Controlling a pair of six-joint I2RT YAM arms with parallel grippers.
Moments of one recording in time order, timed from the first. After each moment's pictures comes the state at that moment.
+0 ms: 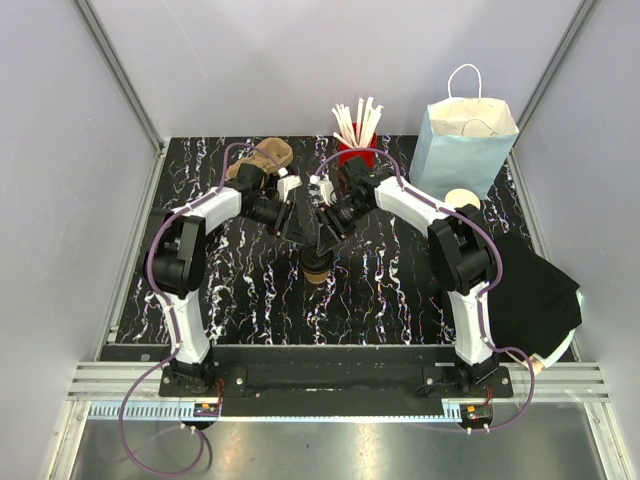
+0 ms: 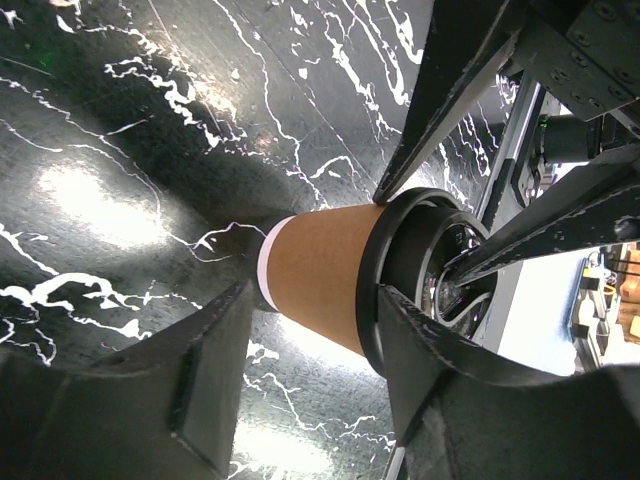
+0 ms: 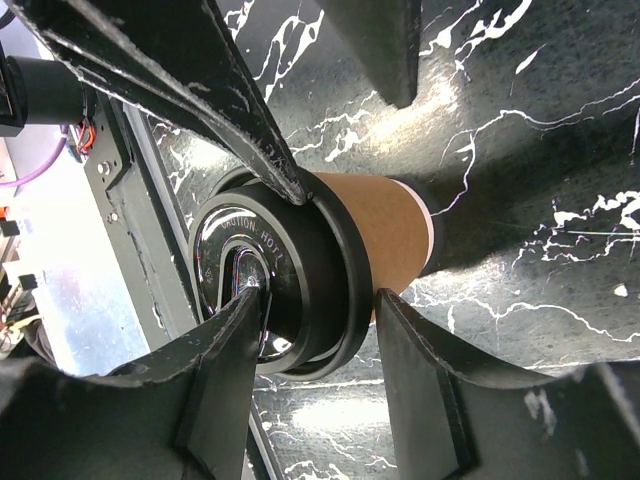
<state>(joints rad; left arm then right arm) -0.24 1.96 1.35 -0.59 1.00 0.19 0.55 2.12 1.72 -0.80 -0.81 -0.19</state>
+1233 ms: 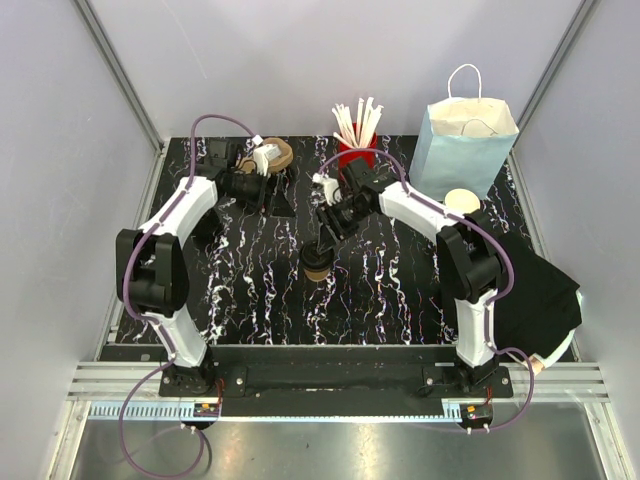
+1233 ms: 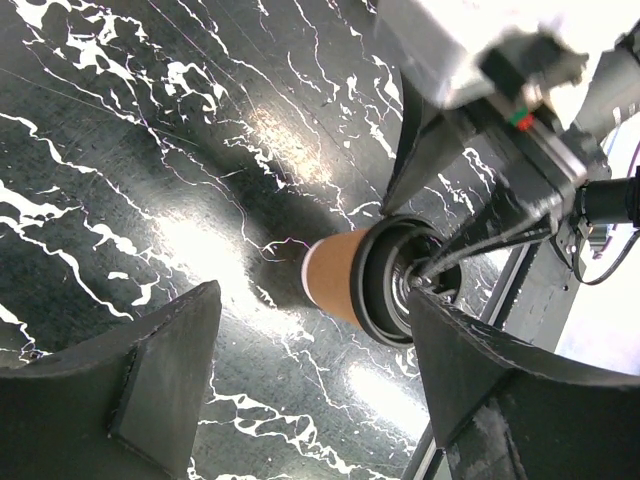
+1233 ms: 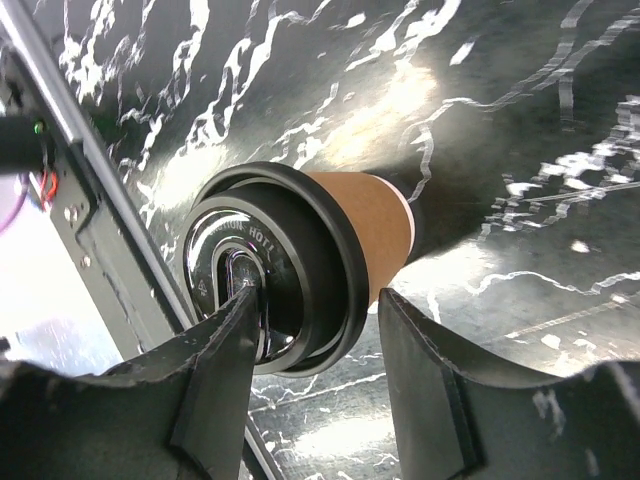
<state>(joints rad) -0.16 1.78 1.45 -0.64 0.89 0.16 0.57 2.03 1.61 -0.69 -0.67 -0.07</state>
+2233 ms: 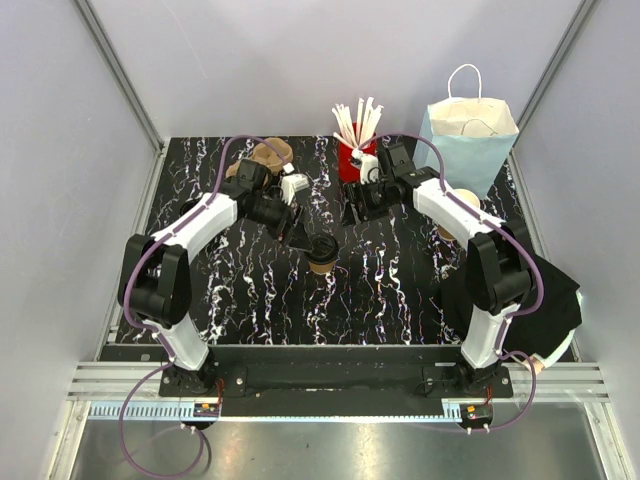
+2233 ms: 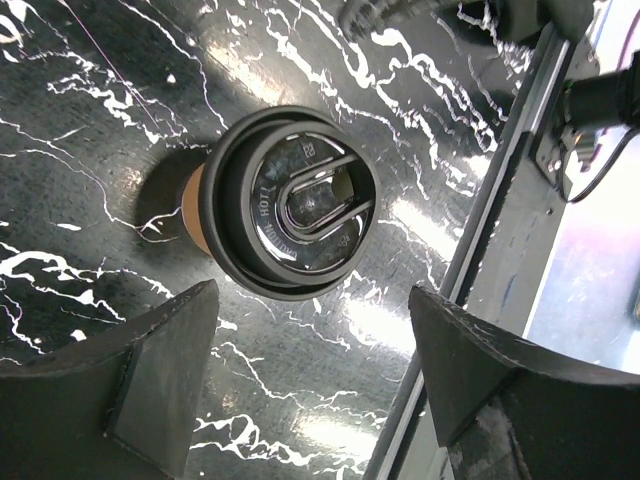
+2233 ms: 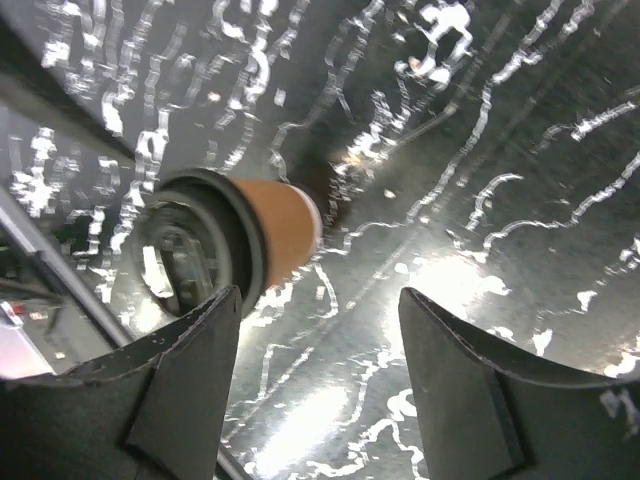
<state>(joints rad) -0.32 1.72 1.29 -0.65 0.88 0.21 0.43 1.86 1.50 -0.57 -0.51 0.08</state>
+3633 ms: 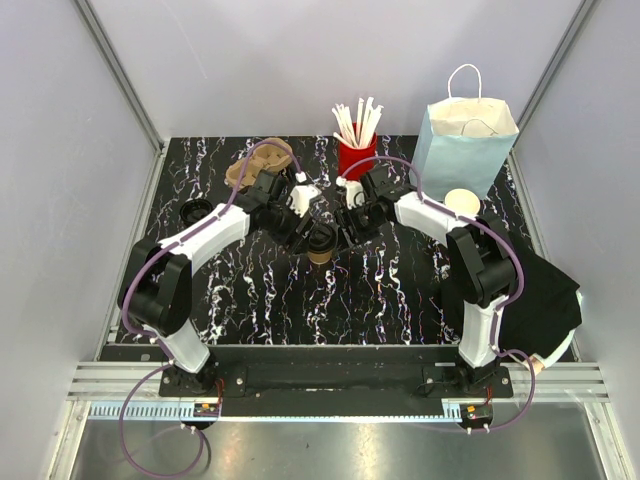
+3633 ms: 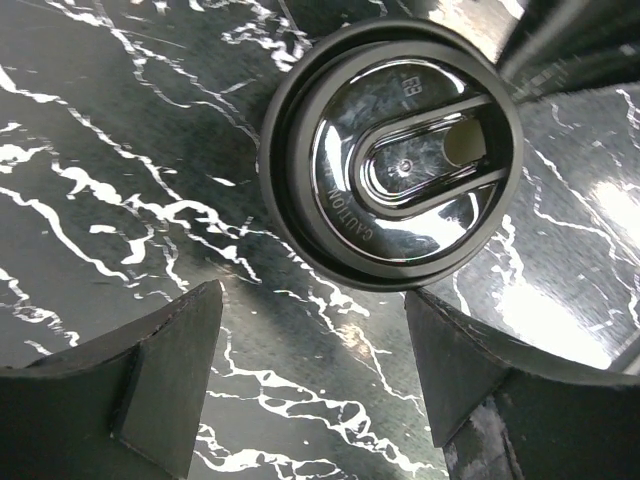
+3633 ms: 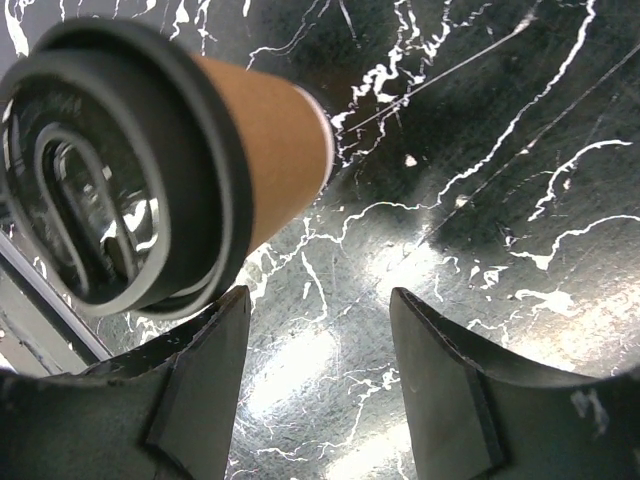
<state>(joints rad) -0.45 1.67 1.21 -0.55 0.38 0.27 0.49 1.95 1.39 -0.51 -0.48 0.04</state>
